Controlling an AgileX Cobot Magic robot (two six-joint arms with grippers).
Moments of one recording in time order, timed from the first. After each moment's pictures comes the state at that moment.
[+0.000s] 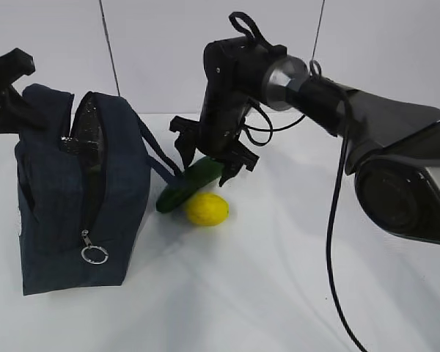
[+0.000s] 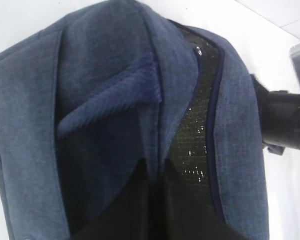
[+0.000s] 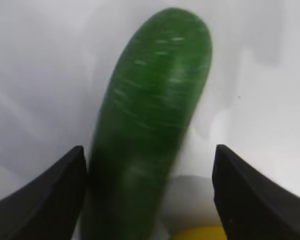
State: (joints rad) left arm -0.06 1.51 -1.04 -0.69 0.62 0.06; right arm 0.47 2.63 -2.47 0.06 1.22 0.94
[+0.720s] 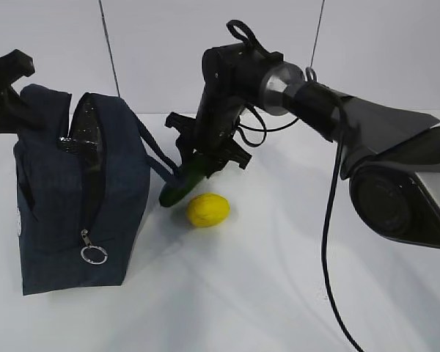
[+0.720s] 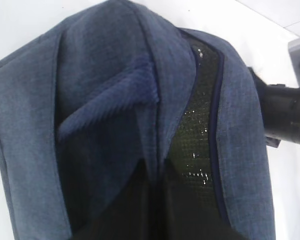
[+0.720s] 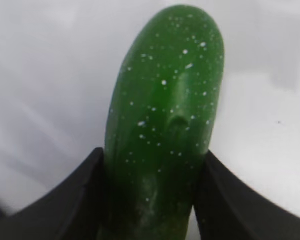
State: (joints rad) left arm -0.06 1.51 -1.04 -0.67 0.61 0.06; right arm 0.47 2.66 -2.50 0.07 1.14 0.94
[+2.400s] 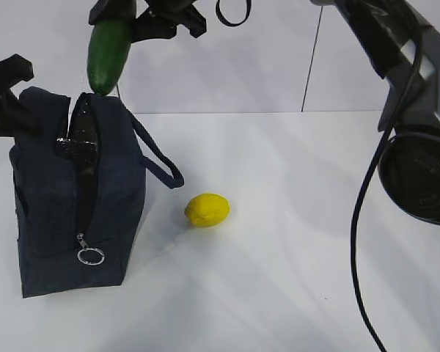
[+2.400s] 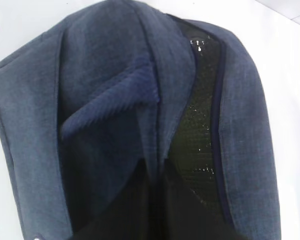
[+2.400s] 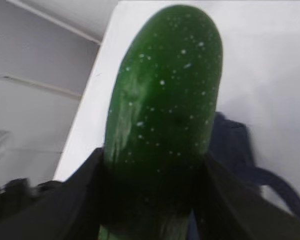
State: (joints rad) left arm -0.06 1.51 -1.04 -0.64 0.62 0.06; right arm 0.46 2.53 -2.94 0.58 1.26 0.26
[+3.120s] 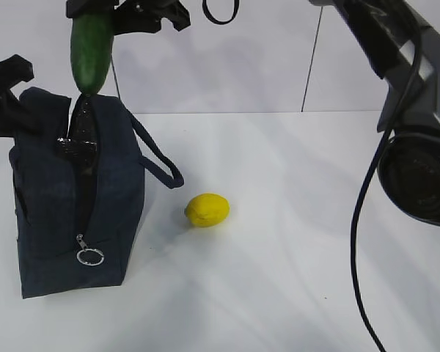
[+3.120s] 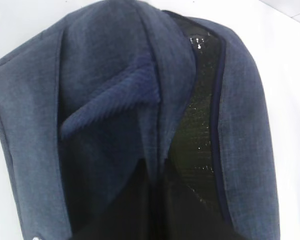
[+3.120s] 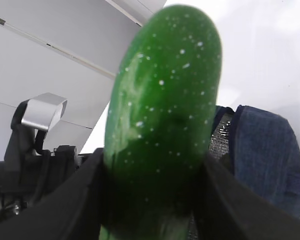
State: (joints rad) left arm -0.06 1.51 -1.04 -0.64 0.63 0.06; right arm 0.47 2.53 -2.94 0.73 1.27 0.08
